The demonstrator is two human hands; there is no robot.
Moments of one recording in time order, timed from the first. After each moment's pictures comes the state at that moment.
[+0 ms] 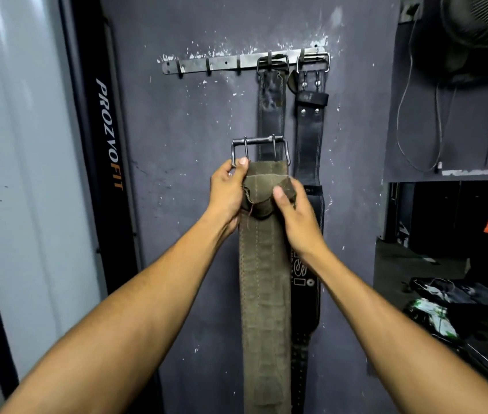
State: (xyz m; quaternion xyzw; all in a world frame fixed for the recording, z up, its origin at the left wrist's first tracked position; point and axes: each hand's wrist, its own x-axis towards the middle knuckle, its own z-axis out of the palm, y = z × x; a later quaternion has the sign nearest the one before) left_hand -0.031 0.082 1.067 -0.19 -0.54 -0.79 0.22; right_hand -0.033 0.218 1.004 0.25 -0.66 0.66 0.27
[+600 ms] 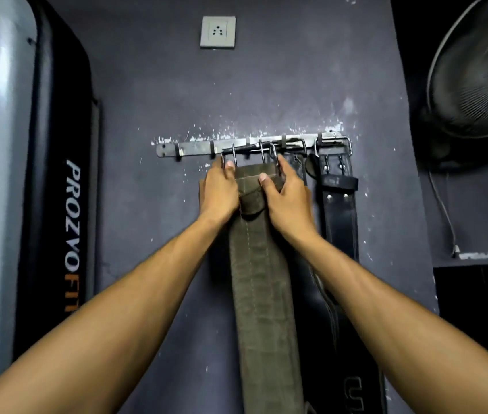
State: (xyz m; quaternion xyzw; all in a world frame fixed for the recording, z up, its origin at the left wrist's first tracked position) left_hand -0.200 0.019 1.237 -0.18 -0.71 -0.47 0.49; right_hand -0.193 0.148 1.208 0.20 -0.66 0.47 0.56
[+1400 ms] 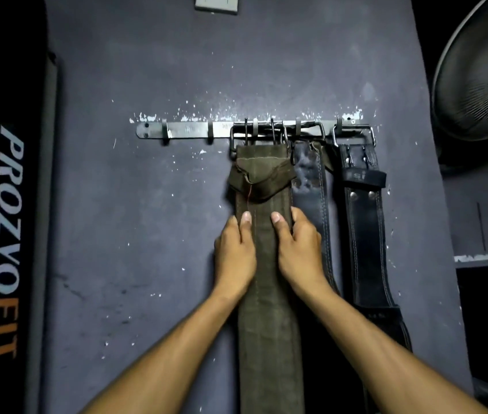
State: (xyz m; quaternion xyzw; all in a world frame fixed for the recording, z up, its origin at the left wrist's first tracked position) left_hand -0.294 0.033 1.146 -0.23 -0.67 -0.56 0.43; right_hand -0.272 0.141 1.140 0.15 -0.66 0.47 0.57
